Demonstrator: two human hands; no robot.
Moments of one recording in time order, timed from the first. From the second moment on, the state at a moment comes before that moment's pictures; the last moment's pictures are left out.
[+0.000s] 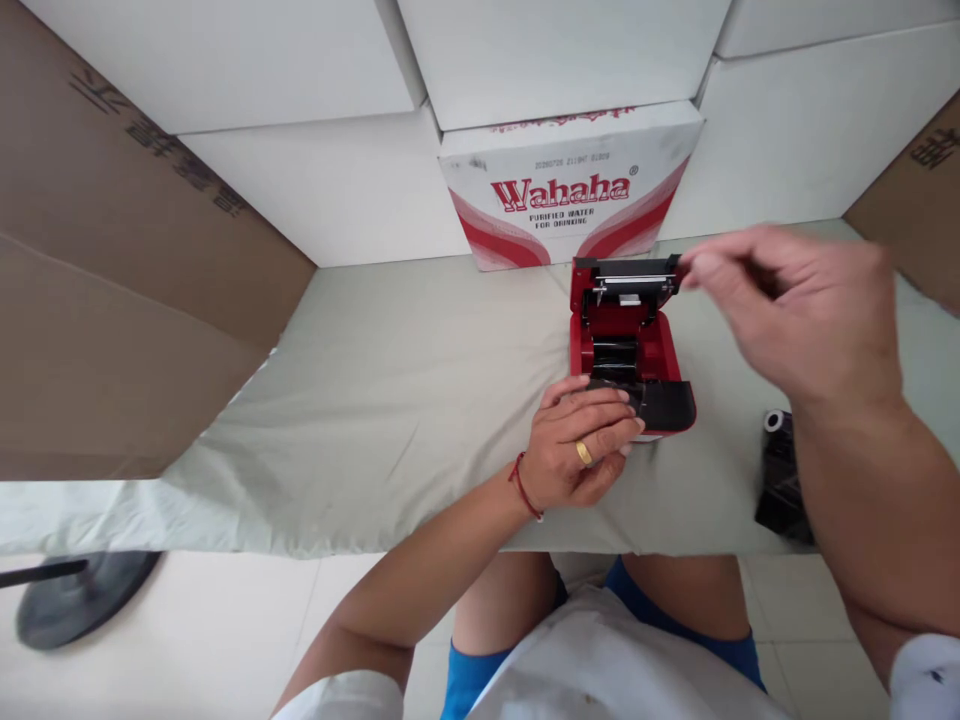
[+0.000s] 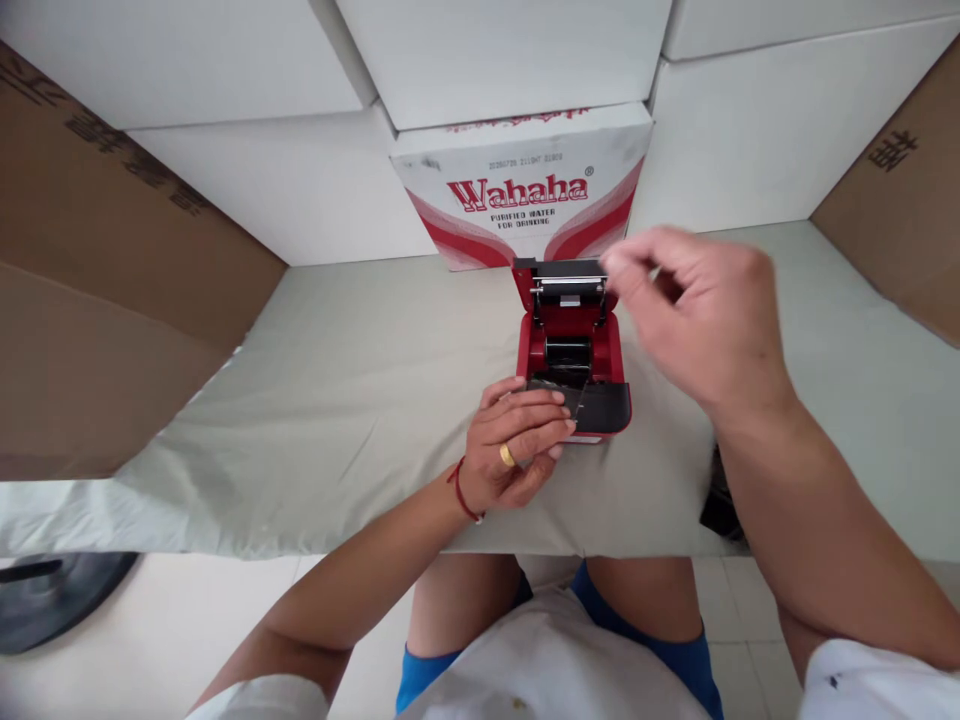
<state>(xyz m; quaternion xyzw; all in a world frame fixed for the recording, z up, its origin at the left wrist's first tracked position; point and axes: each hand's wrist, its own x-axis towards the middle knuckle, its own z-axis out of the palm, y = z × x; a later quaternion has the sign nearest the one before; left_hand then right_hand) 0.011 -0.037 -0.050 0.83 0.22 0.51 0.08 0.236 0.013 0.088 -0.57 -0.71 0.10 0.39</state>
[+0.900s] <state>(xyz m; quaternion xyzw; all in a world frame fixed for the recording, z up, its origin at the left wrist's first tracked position) 0.013 -0.034 -0.045 0.80 0.33 0.50 0.01 0.246 0.062 0.018 -0.54 -0.69 0.15 0.46</state>
